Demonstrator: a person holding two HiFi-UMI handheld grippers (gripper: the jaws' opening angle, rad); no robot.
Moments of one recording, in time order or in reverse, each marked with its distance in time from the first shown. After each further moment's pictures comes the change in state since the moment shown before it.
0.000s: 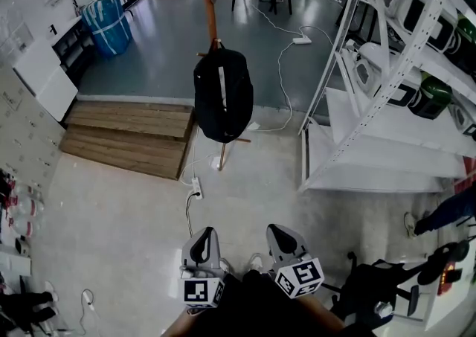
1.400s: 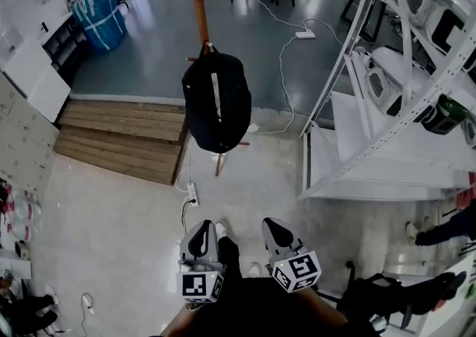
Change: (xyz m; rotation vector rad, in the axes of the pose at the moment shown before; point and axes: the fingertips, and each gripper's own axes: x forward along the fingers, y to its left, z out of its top) left arm 0.150 0.026 -0.011 -0.036 0.034 0.028; right arm 0.120 -0.089 0.019 -0.009 0.055 0.030
